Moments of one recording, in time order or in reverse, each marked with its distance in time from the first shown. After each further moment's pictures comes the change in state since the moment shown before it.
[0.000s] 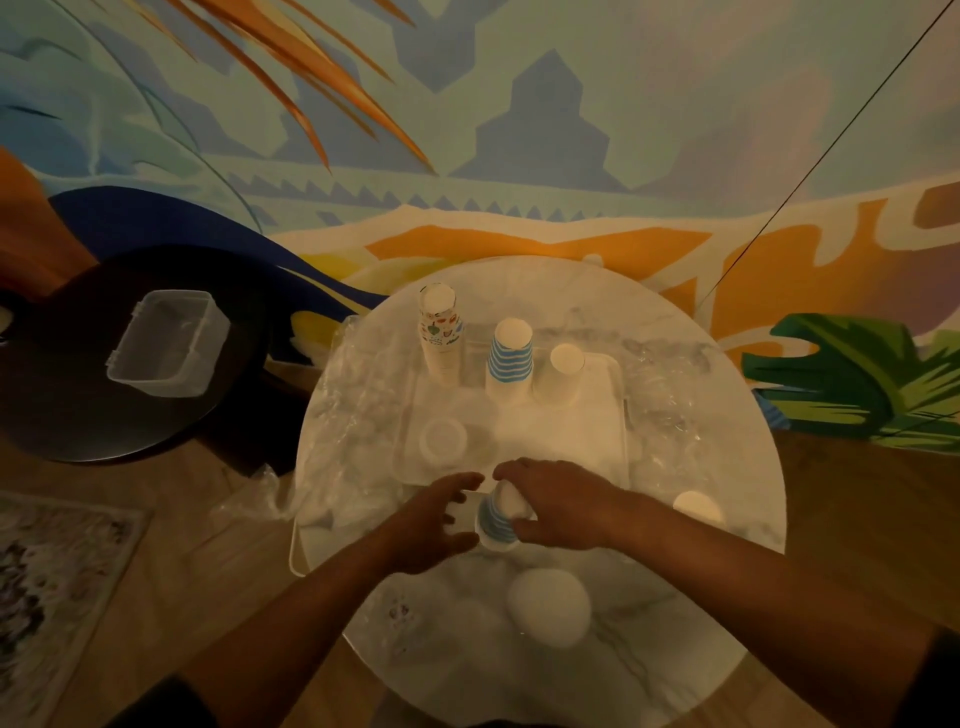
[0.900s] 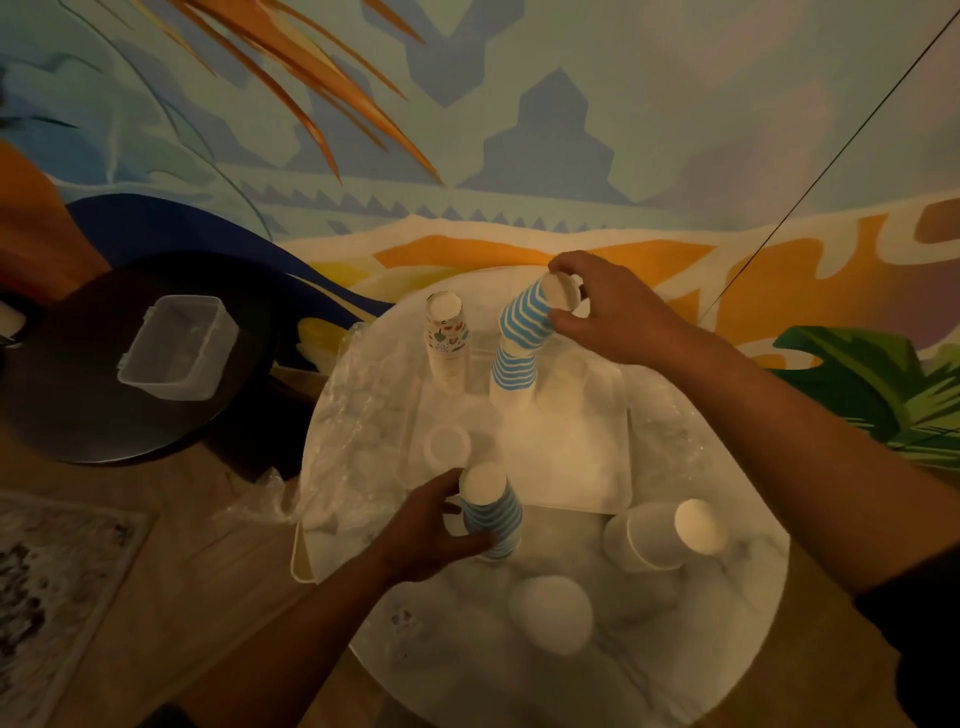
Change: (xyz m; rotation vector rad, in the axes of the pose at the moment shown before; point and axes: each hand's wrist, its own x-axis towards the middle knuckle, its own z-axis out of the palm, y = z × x) left_hand -0.019 0.031 -0.007 -0.148 0.229 0.174; right_hand 0.024 0.045 -0.170 0.178 0.683 0.018
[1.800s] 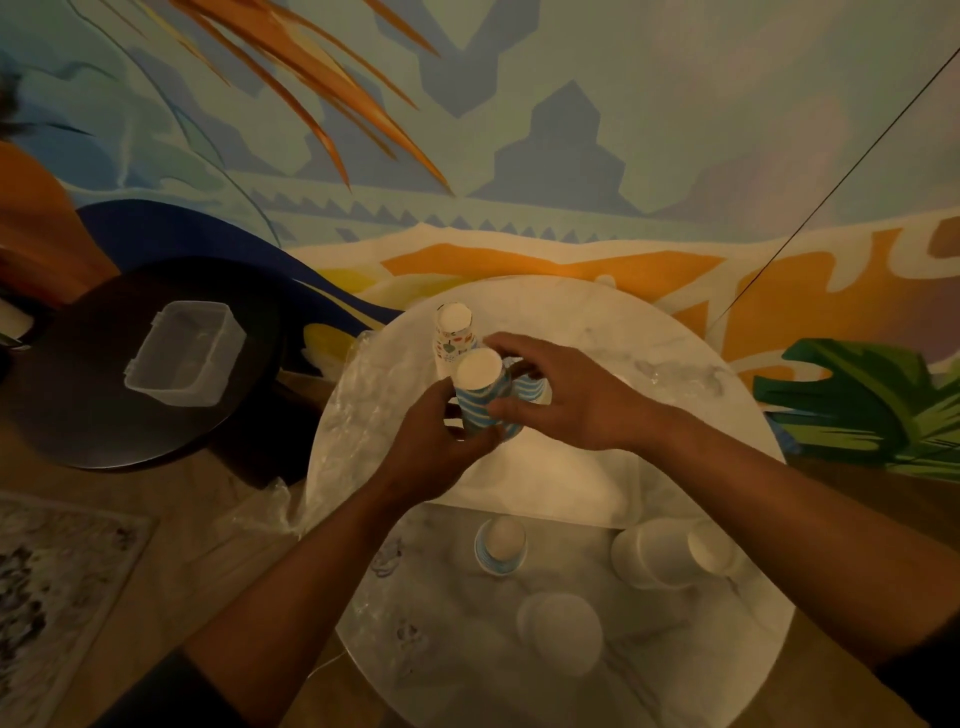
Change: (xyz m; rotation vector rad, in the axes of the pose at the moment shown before) left_hand 0.064 0.069 -0.048 -0.141 0.263 -0.001; right_hand -0.038 -0.056 0.039 0.316 -0.271 -0.146
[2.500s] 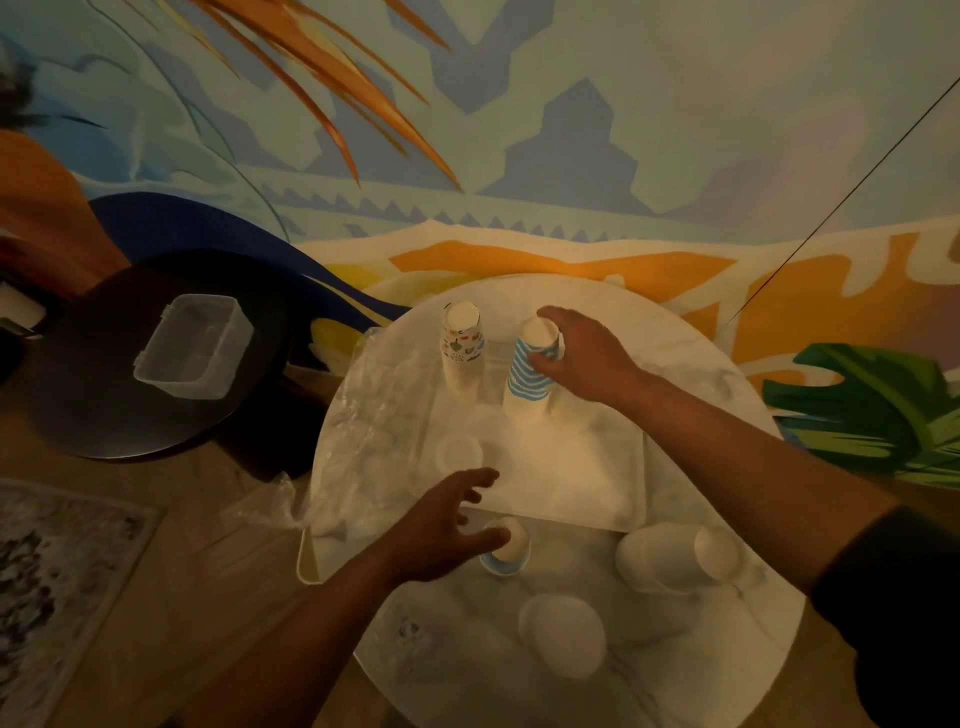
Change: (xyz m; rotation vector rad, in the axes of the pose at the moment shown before) left_hand -0.060 -0.063 0.012 0.177 -0.329 -0.114; right_hand 0.056 0.095 -0.001 -0.343 0.211 0.313
